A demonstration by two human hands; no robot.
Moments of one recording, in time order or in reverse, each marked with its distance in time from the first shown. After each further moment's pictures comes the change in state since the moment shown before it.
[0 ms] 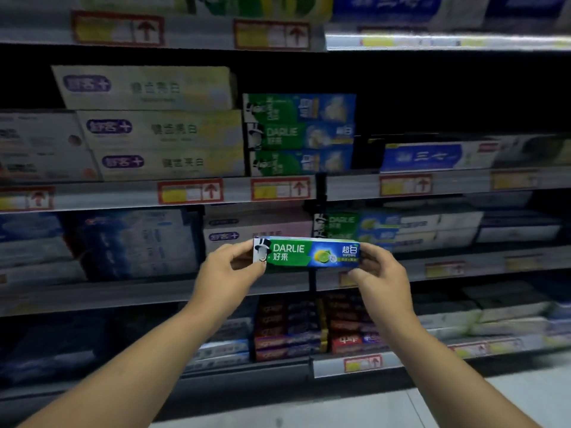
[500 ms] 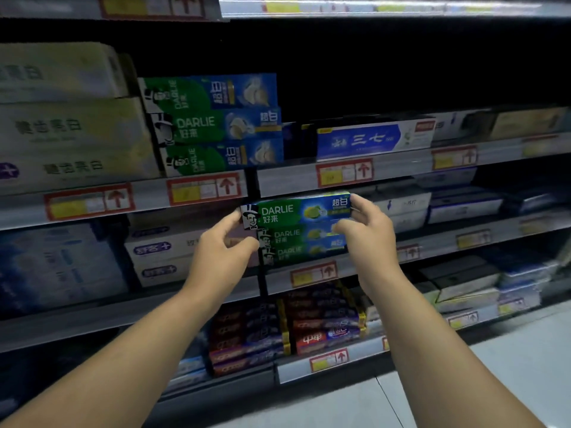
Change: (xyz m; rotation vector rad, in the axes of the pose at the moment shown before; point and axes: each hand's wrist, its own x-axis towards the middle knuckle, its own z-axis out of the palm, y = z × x) left_hand 0.045 0.035 0.099 -0.060 -0.055 0.011; right_hand 0.075 -0.005 -0.059 0.128 0.133 -0.001
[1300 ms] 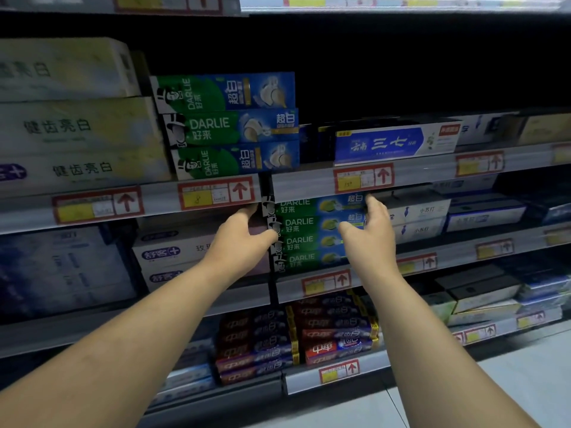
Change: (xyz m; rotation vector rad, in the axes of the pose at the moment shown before) left_hand 0.050 0.003 0.001 0.303 -0.105 0.063; right_hand 0.027 0.012 0.025 -0.313 0.061 -0.080
